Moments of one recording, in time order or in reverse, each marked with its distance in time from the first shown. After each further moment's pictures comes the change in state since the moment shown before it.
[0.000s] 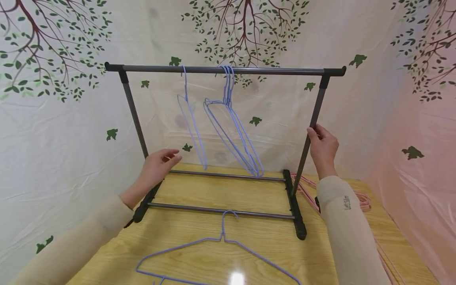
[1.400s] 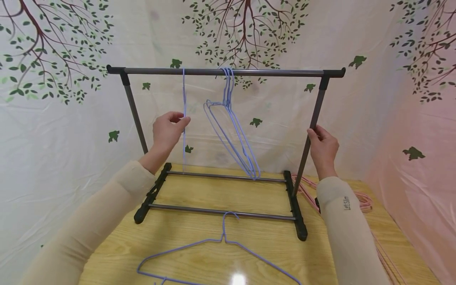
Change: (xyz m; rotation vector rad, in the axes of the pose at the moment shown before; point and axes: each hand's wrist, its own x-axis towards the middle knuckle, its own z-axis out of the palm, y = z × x) left_hand 0.069 0.091 -0.016 -0.122 0.300 -0.173; right_hand -0.001 0.000 0.001 0.014 0.012 0.000
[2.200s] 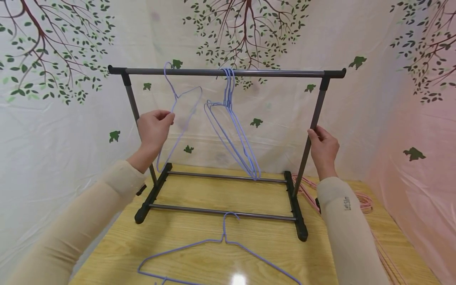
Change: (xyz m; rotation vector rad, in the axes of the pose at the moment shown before) left_hand 0.004 -0.007 -0.026 0.011 0.170 0.078; right_hand 0.001 0.002 0.000 -0.002 -0.004 -0.006
